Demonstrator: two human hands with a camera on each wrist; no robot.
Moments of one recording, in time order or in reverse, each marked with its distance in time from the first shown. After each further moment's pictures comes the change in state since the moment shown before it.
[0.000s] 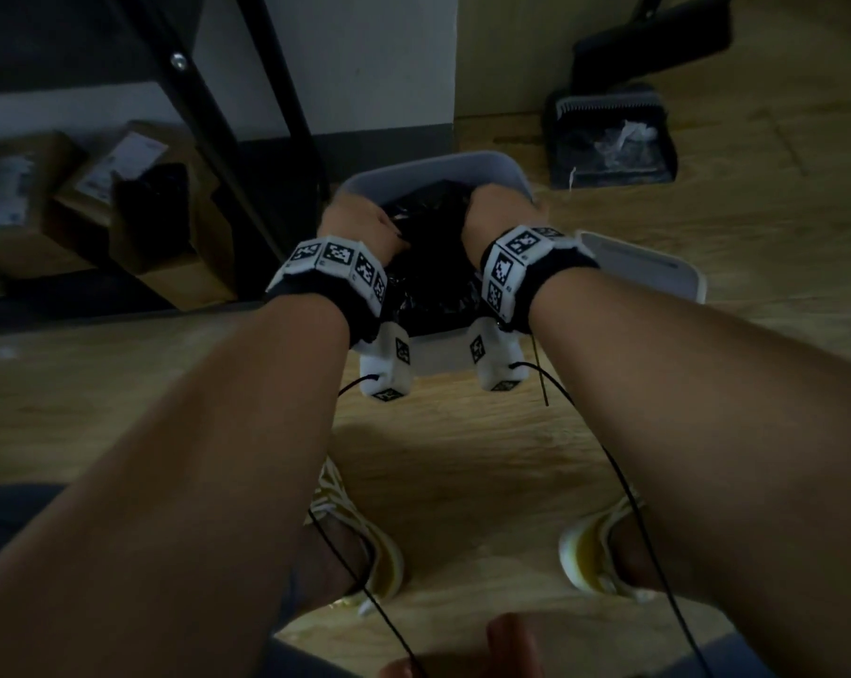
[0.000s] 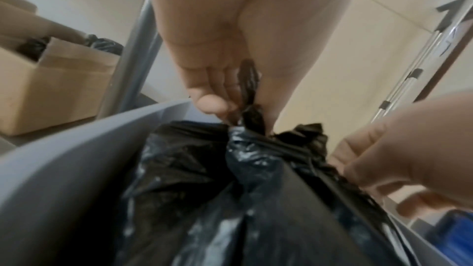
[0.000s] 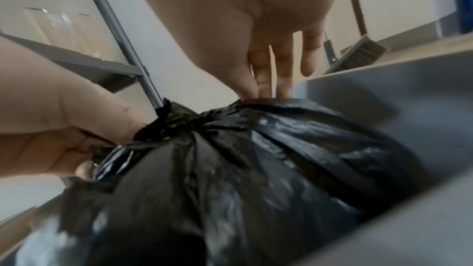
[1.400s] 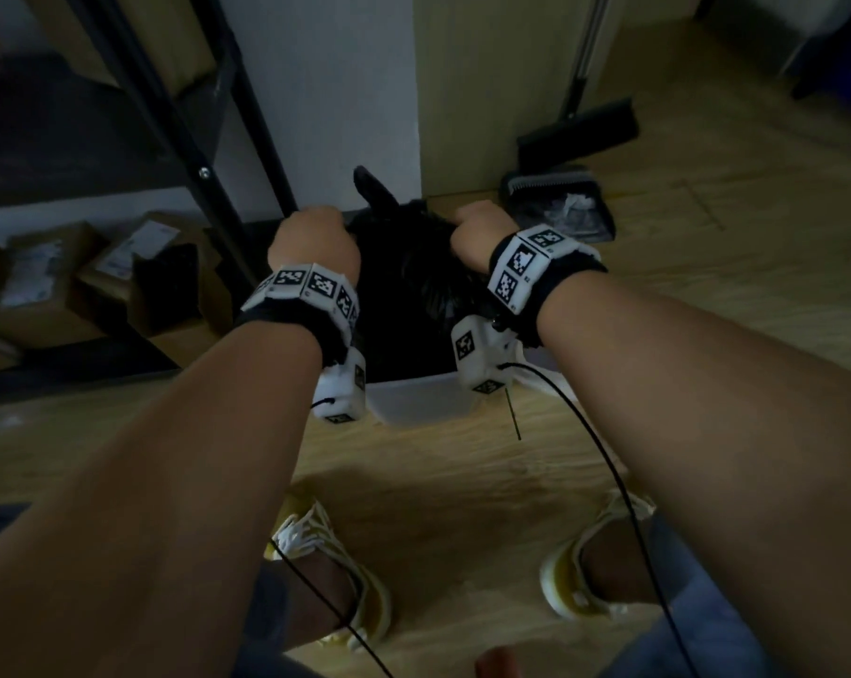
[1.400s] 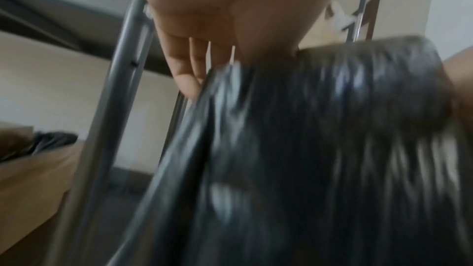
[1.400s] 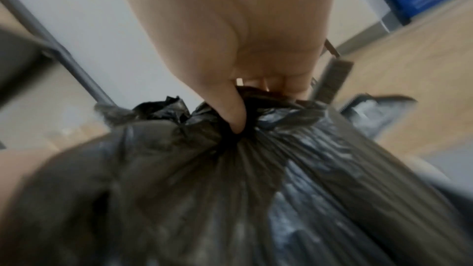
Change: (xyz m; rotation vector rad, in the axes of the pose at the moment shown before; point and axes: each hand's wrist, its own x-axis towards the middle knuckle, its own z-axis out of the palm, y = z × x) left_hand -0.019 0.042 -0.045 0.483 0.232 -0.017; right_hand -0.035 -0.001 -0.087 0.276 -0.166 0.038
